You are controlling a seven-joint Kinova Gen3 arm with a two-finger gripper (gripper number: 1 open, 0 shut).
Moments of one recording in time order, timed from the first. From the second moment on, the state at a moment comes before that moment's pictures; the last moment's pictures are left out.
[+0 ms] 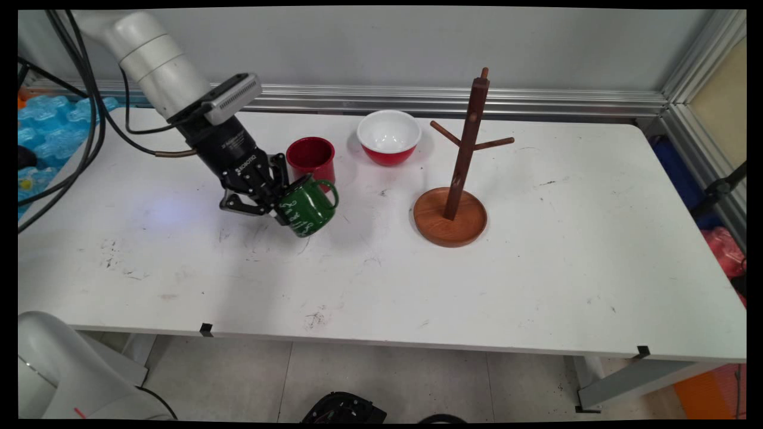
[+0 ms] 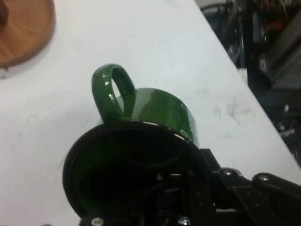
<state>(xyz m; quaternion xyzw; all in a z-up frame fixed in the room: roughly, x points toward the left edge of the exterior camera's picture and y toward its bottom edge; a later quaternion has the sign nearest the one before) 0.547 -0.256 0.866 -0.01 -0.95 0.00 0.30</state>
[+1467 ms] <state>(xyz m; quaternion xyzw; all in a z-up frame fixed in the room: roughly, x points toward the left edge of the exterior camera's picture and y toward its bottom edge) 0.563 -0.284 0.845 -0.08 -0.97 0.03 0.21</state>
